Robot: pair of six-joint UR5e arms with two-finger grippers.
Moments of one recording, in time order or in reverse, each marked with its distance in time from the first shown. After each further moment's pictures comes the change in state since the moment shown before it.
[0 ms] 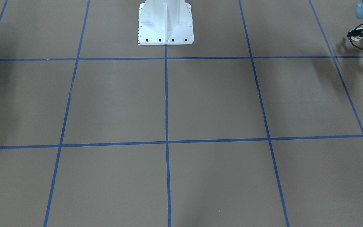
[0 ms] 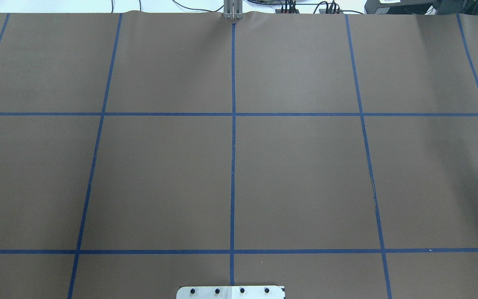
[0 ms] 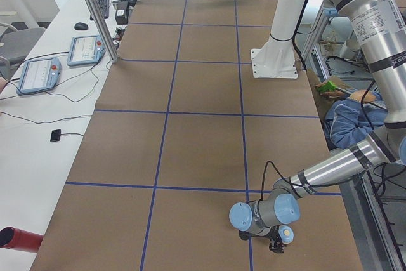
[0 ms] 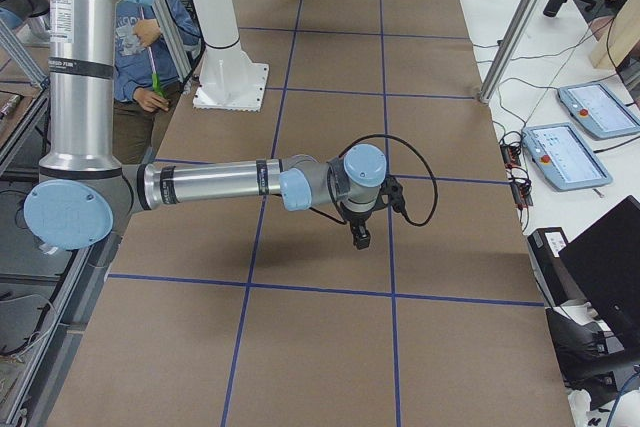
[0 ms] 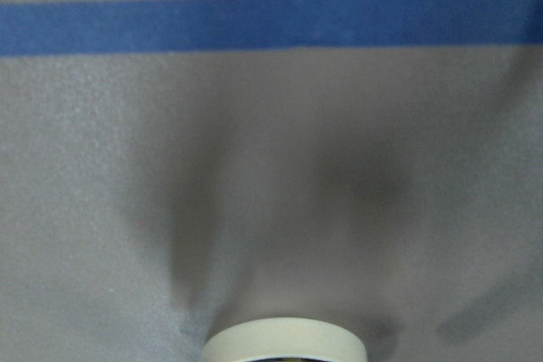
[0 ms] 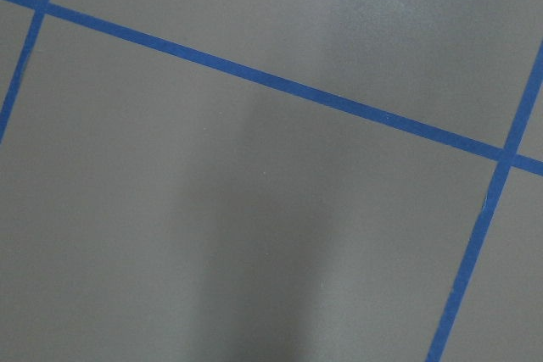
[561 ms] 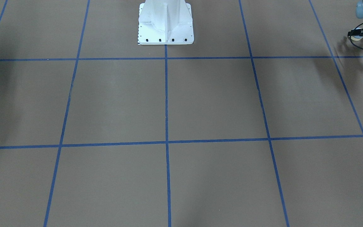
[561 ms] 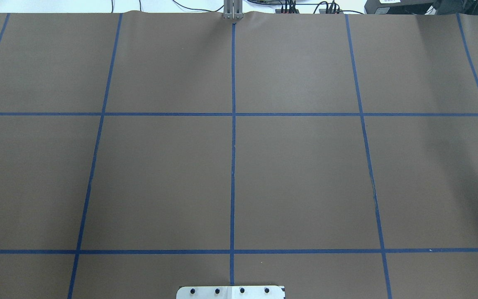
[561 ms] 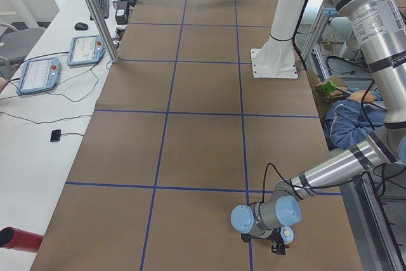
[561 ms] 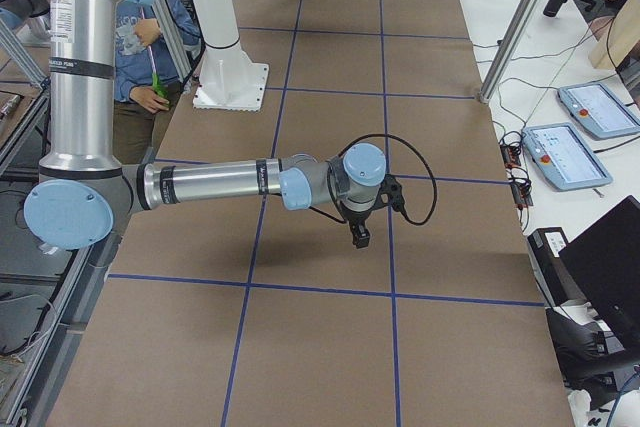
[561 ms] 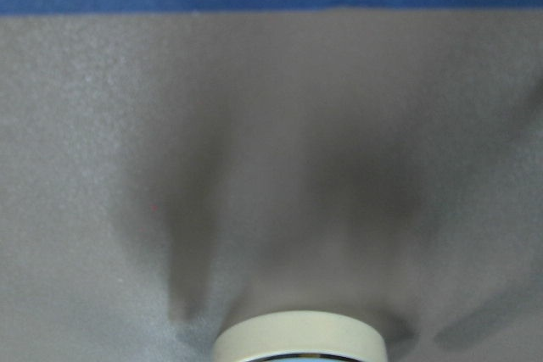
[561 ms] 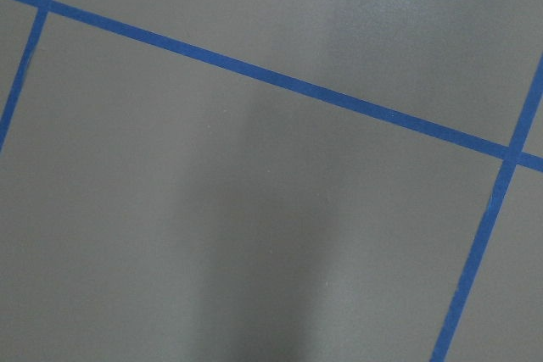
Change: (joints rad) left arm 0.004 0.000 0.014 -0.004 -0.001 0.000; right arm -0.006 -0.001 0.002 0.000 0.000 0.004
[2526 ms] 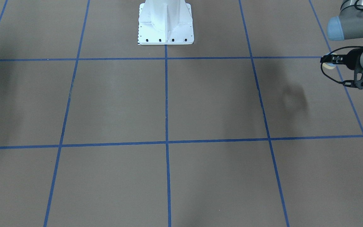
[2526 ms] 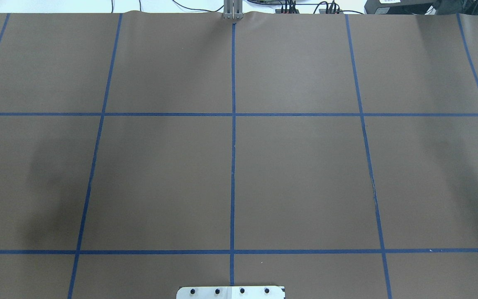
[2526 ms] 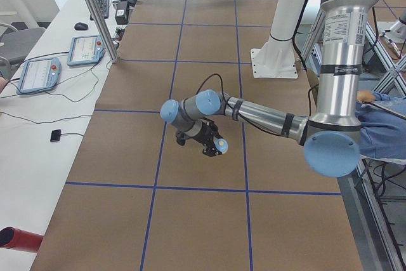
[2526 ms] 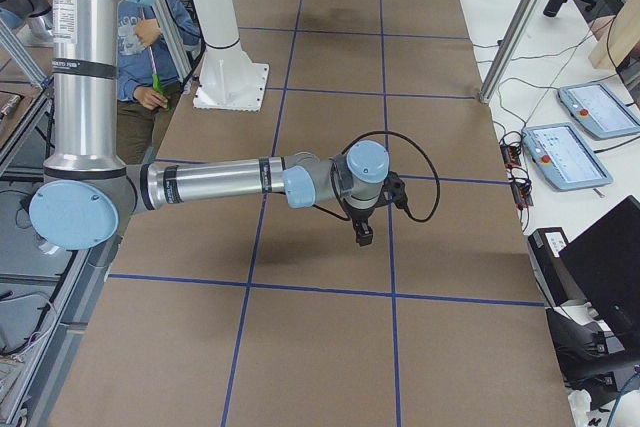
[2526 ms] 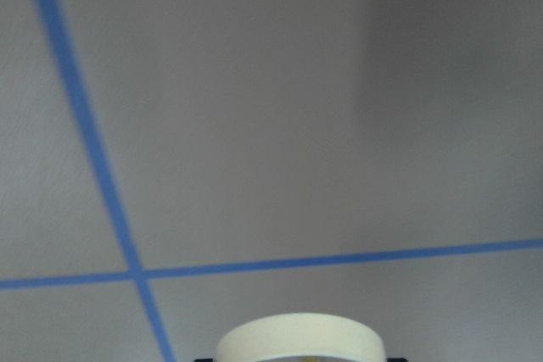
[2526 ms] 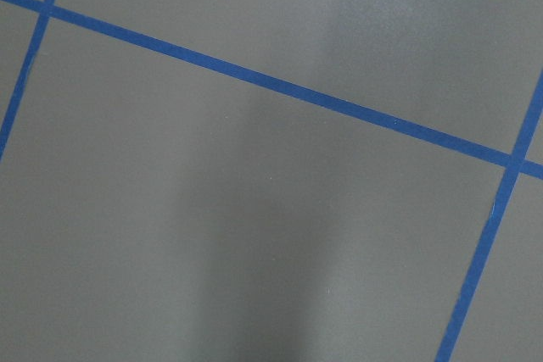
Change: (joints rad) left arm 0.032 -0.559 -0.456 0.849 -0.039 -0.051; right arm -0.003 0.017 -0.001 -0.002 -0.004 0.007
